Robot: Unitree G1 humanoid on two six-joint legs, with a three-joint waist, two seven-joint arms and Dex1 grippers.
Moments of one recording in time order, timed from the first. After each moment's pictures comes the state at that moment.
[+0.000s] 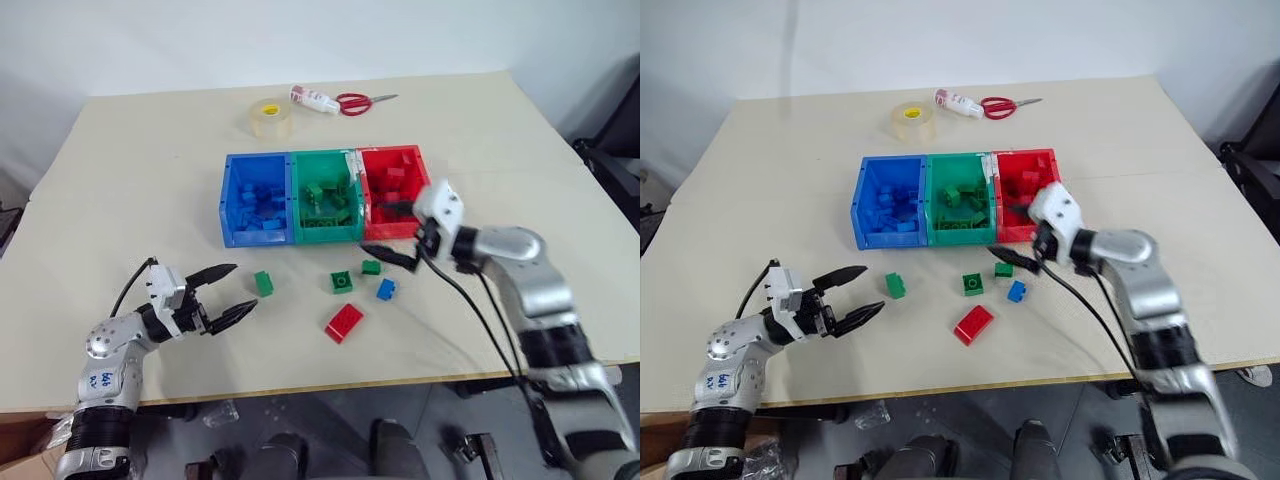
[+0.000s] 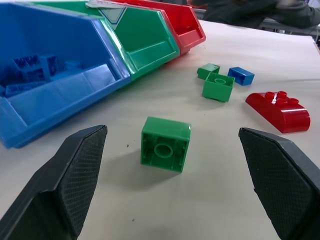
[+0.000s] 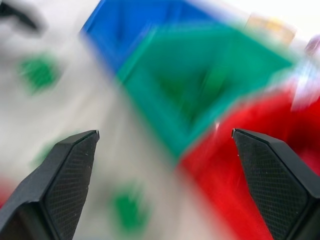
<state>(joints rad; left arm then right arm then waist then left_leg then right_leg) -0.21 0.50 0.20 0.27 -0.46 -0.09 -1.12 -0.49 -0.65 0.02 -0.04 0.31 0.34 1.01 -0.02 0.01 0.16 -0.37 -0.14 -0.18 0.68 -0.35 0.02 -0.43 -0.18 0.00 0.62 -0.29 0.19</state>
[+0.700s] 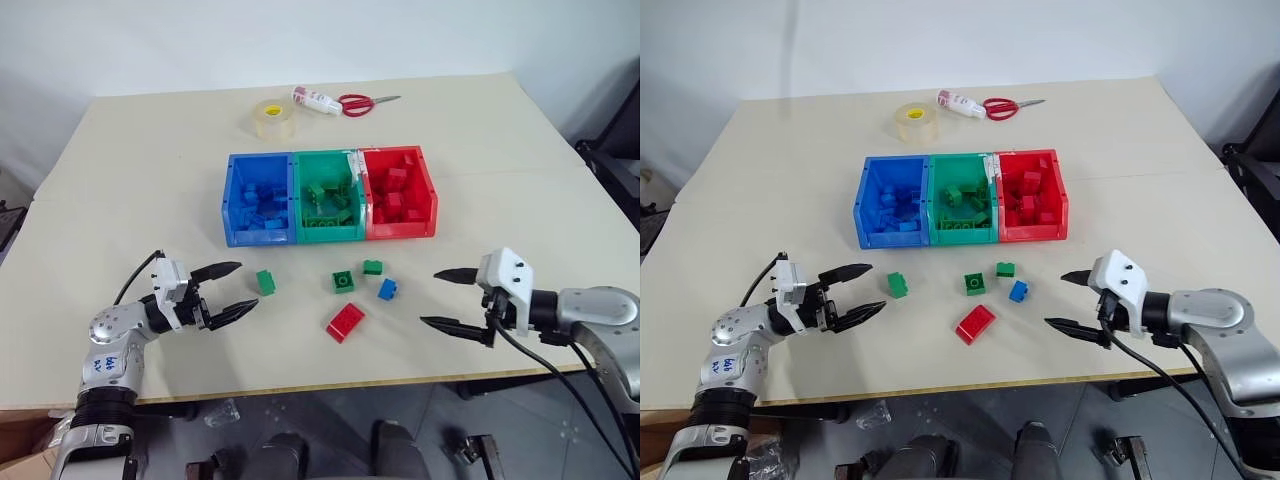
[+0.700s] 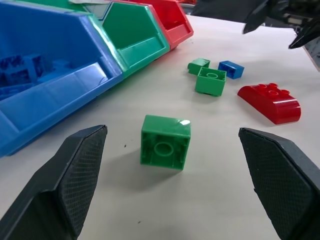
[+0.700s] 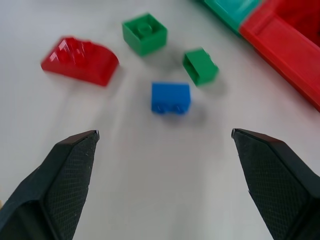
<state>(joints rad) -0.29 0.52 0.18 0.35 -0.45 -0.12 -1.20 -0.19 -0.85 -0.07 -0.27 0.38 0.44 1.07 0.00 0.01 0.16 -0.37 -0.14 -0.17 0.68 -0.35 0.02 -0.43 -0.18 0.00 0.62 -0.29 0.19</state>
